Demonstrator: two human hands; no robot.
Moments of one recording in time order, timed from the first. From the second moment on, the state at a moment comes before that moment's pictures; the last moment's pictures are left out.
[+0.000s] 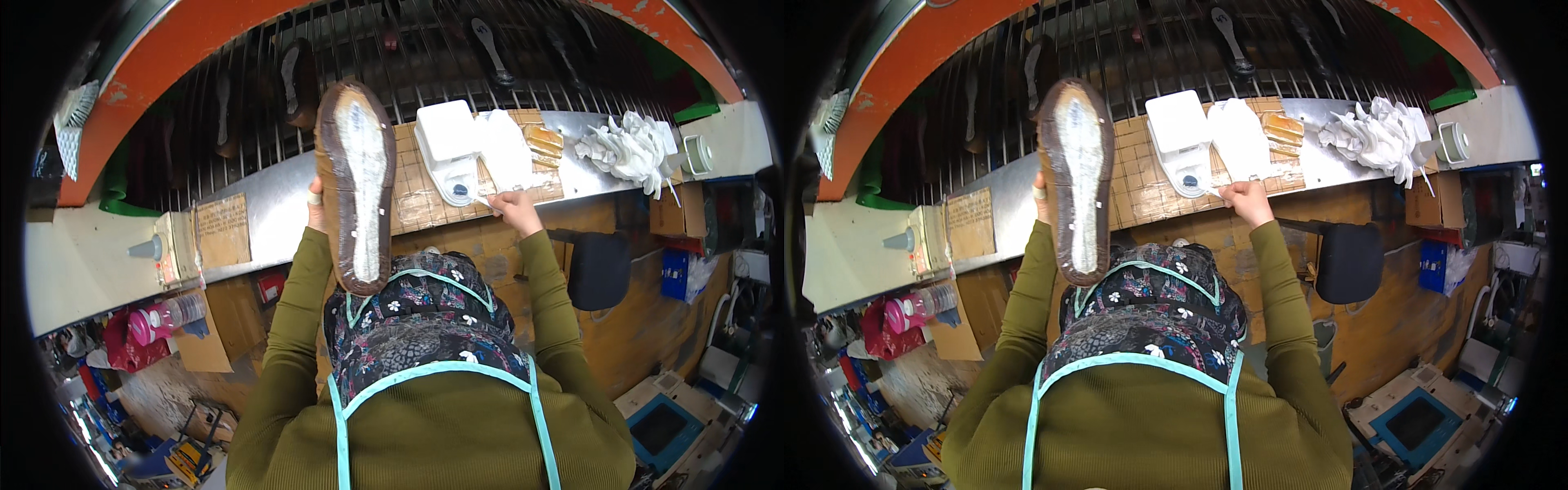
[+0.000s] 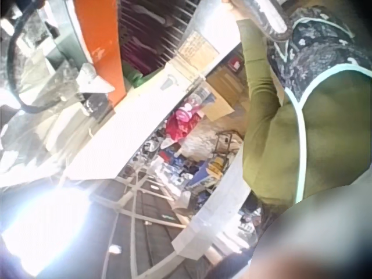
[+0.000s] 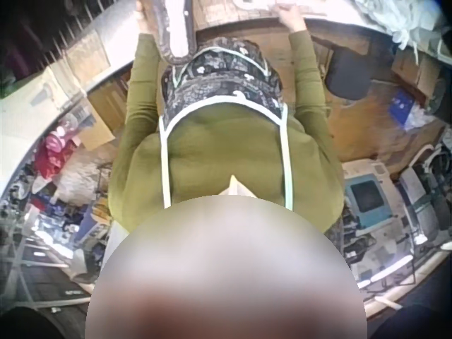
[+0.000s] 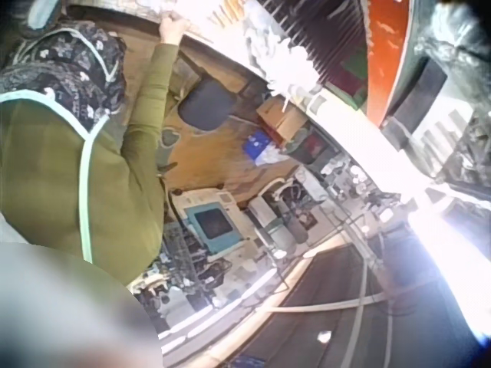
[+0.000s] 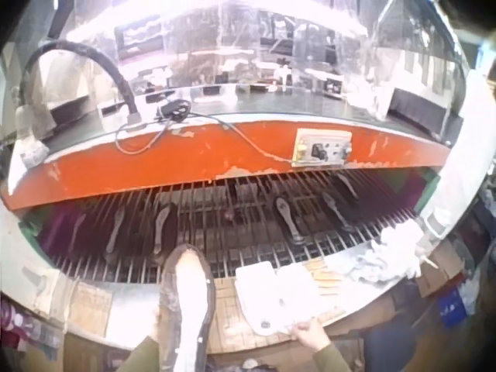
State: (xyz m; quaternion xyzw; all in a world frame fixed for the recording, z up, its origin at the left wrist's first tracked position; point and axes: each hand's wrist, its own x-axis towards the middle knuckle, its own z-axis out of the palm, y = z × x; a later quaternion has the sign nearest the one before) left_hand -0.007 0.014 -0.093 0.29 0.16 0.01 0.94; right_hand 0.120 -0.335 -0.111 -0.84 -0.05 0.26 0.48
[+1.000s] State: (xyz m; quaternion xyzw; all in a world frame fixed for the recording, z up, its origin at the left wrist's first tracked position) left_hand 0.043 -0.020 -0.100 0.24 0.09 -0.03 0.97; right_hand 0.097 -0.245 0.008 -0.85 -0.34 -0.32 0.24
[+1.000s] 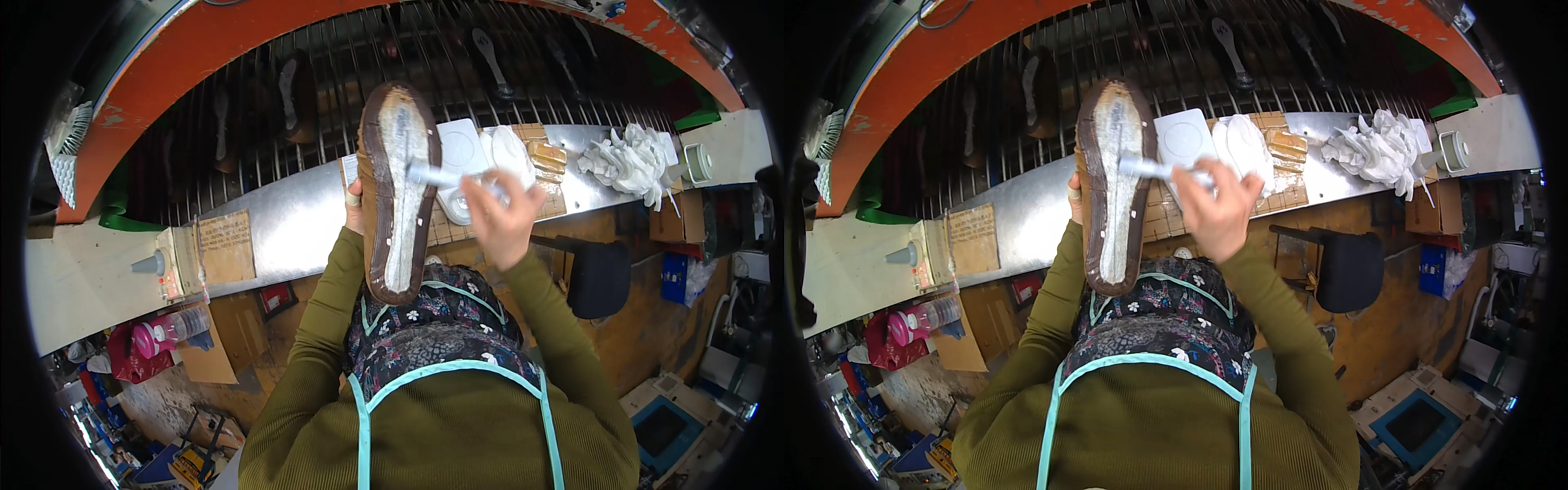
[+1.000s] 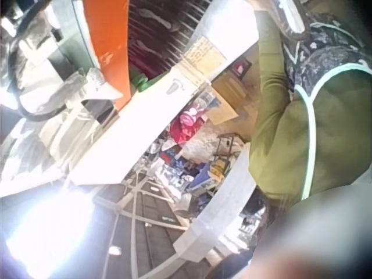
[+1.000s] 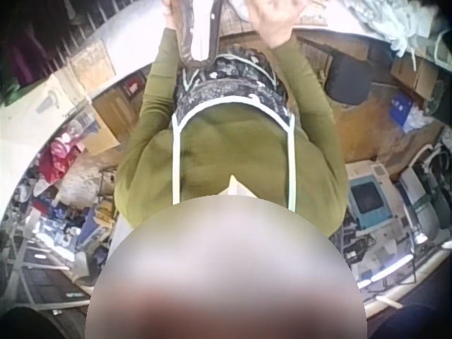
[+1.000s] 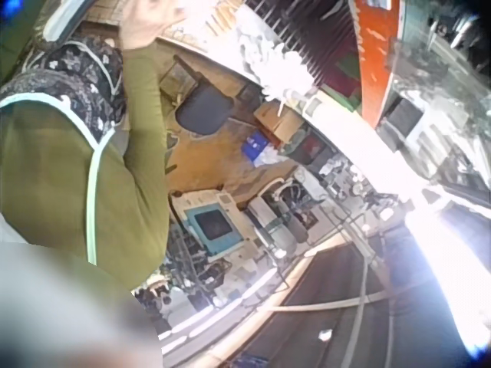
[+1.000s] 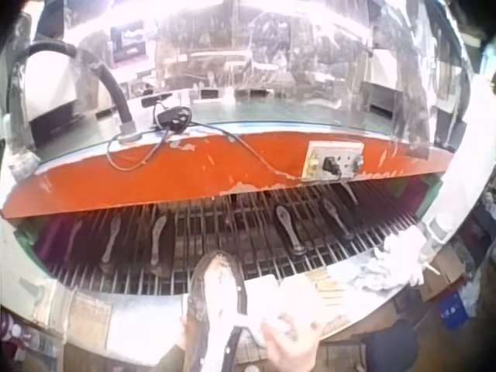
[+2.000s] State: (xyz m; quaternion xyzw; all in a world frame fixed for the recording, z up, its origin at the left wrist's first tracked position) left_hand 0.151 -0.027 -0.059 0.34 0.21 0.09 0.91; right_hand 0.164 -0.167 -0.008 -0.58 -0.04 0.14 0.80
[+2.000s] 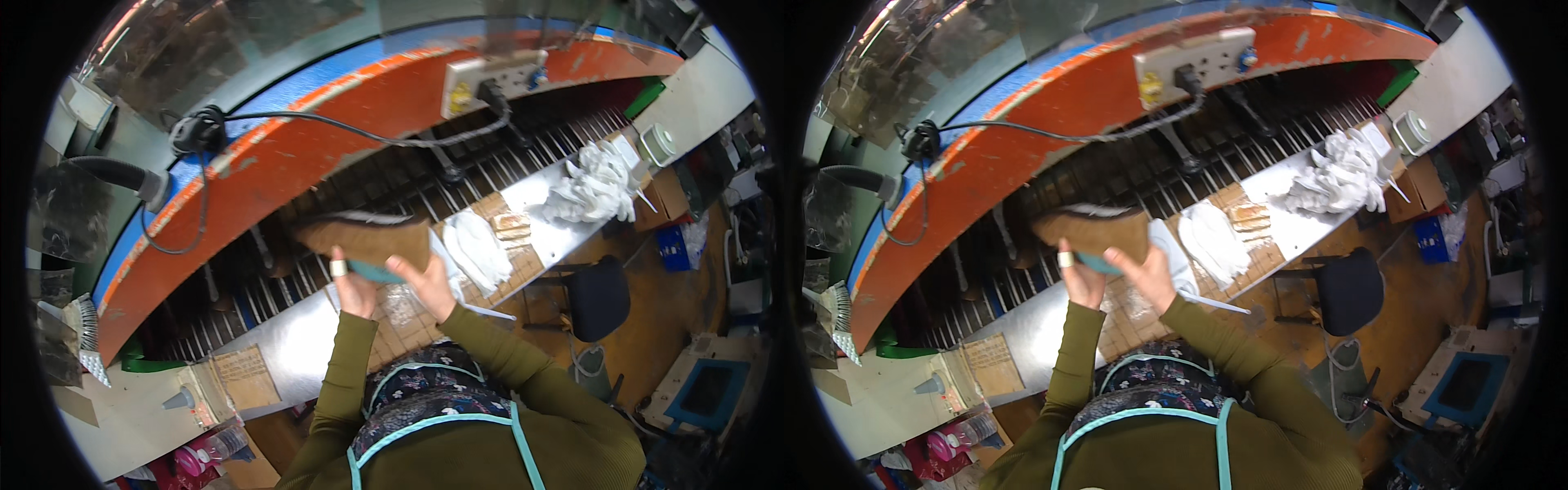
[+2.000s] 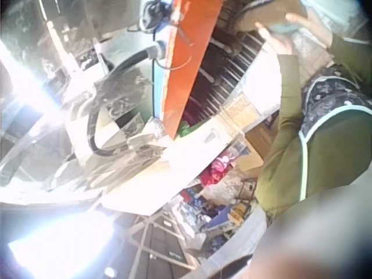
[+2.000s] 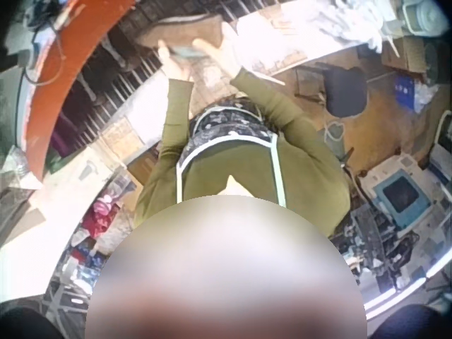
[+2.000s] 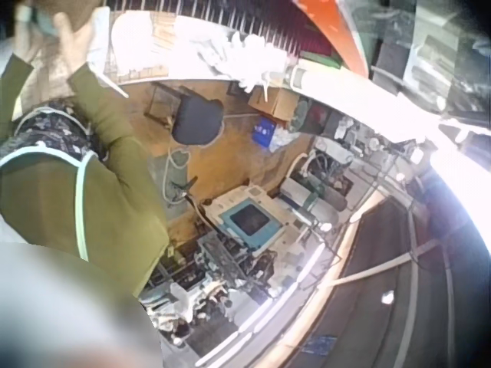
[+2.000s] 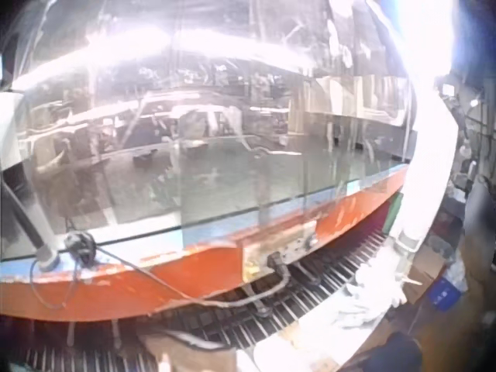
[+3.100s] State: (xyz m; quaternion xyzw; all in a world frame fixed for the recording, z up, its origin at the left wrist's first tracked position) left_hand -0.008 0.074 -0.086 0.52 0.51 0.06 0.69; right_hand 0.548 -0.356 -0.194 -0.97 0.23 -0.05 0.02
